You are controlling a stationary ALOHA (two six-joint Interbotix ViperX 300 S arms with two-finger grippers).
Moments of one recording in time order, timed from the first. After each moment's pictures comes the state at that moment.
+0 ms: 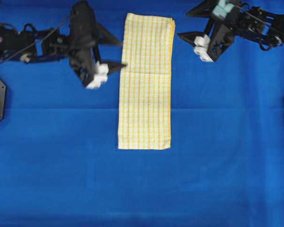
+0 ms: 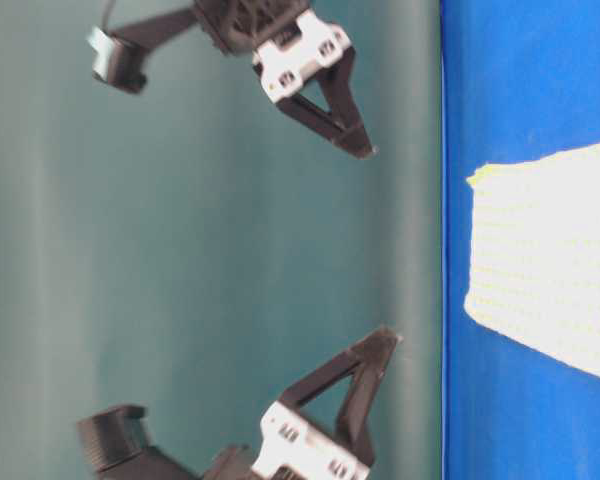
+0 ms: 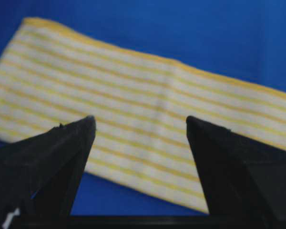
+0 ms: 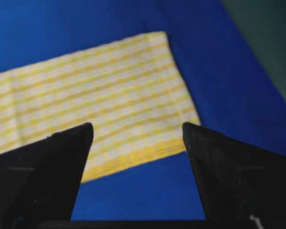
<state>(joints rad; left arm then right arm) 0.28 -0.13 0.81 -0.06 -0.11 0.00 -0.45 -0.13 0.79 0.12 -0.12 0.03</state>
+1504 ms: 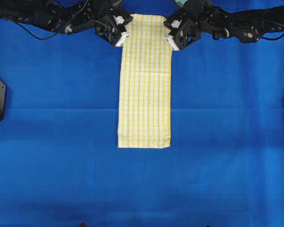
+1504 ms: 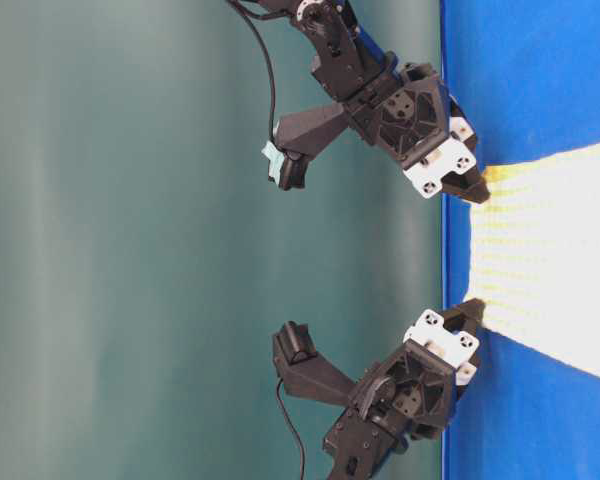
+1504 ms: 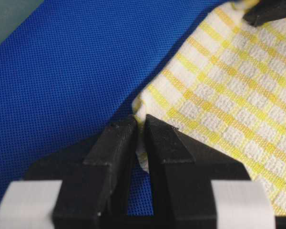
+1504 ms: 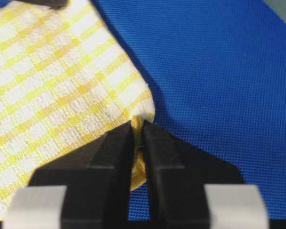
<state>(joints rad) 0.55 0.35 0.62 -0.06 -0.33 0.00 -0.52 0.31 0.60 0.28 -0.22 0.02</state>
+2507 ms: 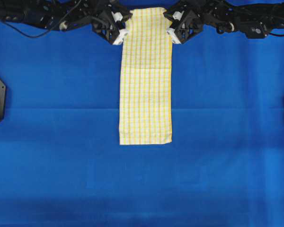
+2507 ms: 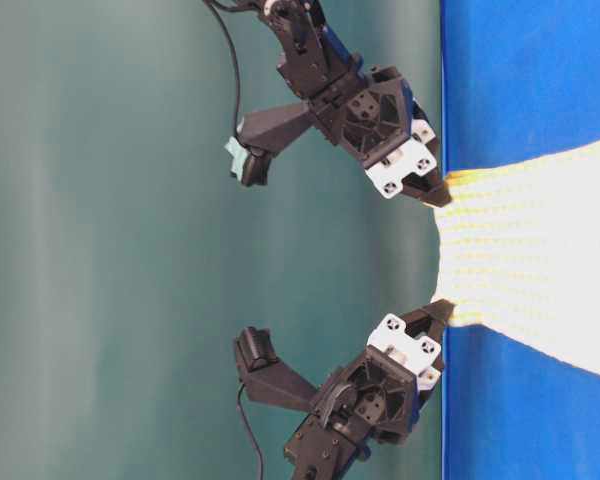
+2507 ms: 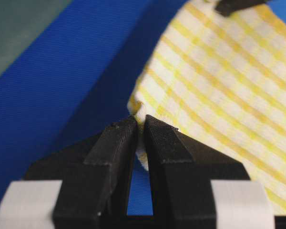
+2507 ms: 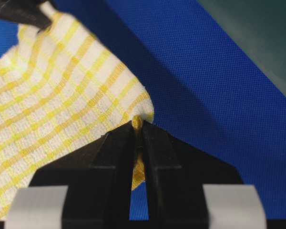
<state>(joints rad) 0.52 0.23 0.65 -0.06 -0.27 0.01 -0.53 0.23 0.61 0.27 -0.22 0.00</state>
